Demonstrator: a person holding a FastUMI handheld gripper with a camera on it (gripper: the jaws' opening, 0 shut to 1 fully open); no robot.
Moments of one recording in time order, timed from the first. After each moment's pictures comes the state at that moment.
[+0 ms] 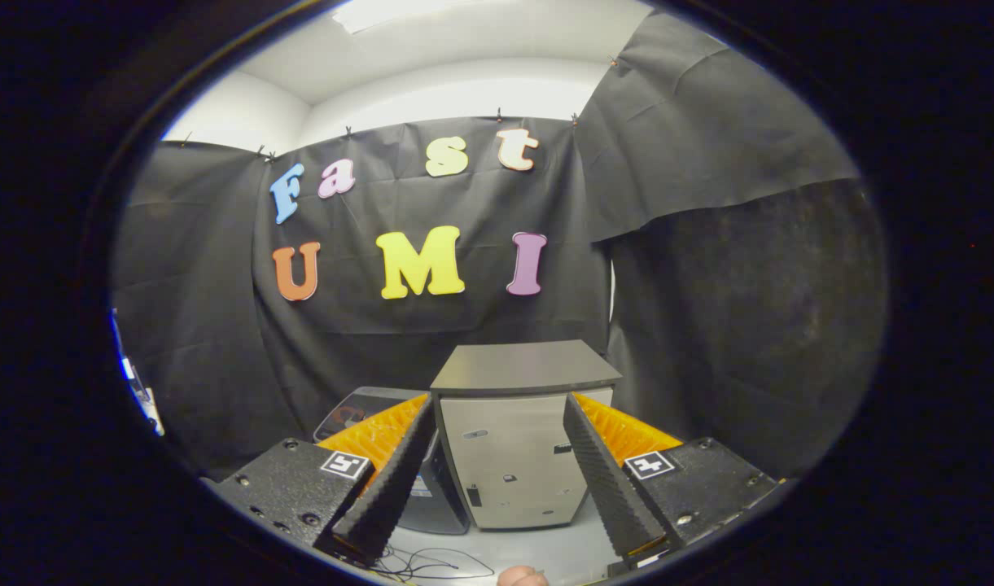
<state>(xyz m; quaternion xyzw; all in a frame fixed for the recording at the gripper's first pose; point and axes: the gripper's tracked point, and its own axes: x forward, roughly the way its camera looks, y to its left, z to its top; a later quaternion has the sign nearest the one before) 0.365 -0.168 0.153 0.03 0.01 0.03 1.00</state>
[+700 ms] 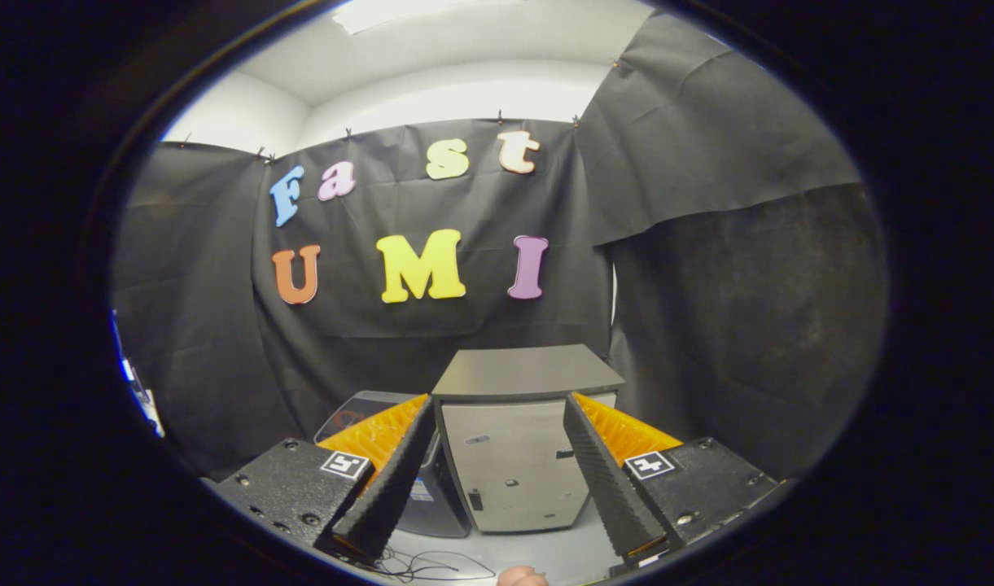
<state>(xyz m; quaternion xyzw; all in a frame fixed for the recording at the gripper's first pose) 0.371 -0.164 0.157 0.03 0.01 0.03 1.00</state>
